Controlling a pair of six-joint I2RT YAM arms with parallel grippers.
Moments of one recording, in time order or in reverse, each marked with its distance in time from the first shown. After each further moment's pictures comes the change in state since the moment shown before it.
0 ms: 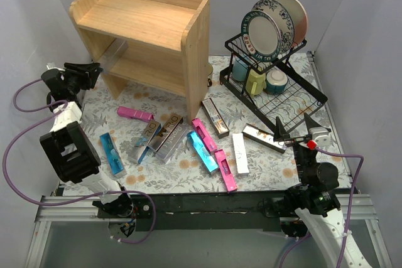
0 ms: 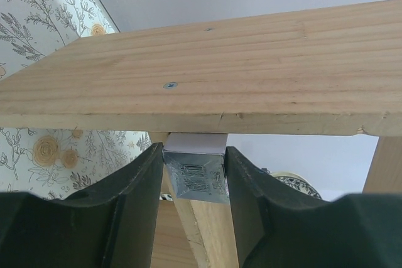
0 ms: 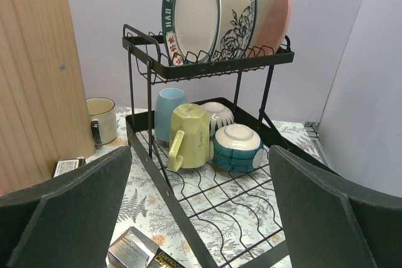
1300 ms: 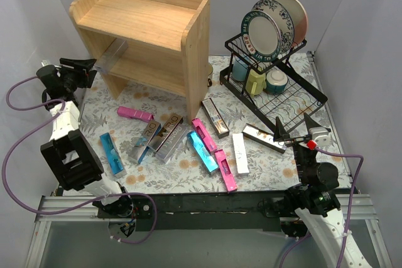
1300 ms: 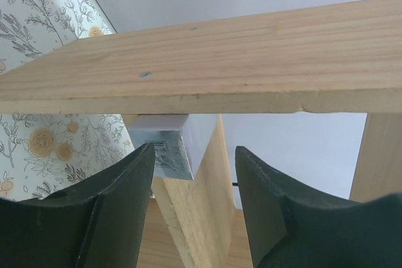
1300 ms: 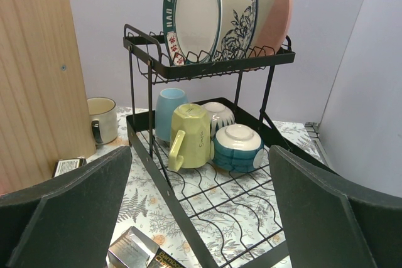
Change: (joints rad) left arm 0.000 -0.092 0.039 -0.142 -0.030 0.021; right arm 0.000 0.000 0.000 0.000 -0.003 0.000
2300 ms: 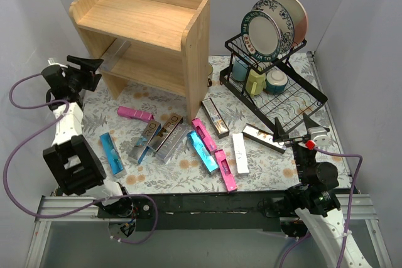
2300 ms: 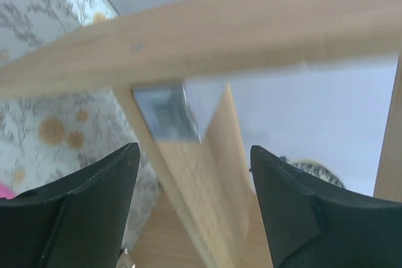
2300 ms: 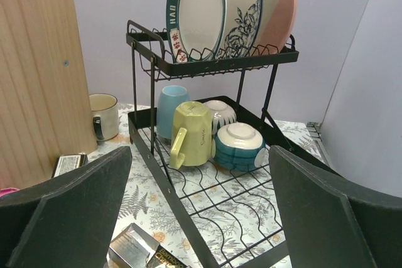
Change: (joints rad) left arm -0.045 0.013 0.026 -0.038 -0.008 0.065; right arm 0.000 0.000 0.000 -0.008 -0.010 -0.006
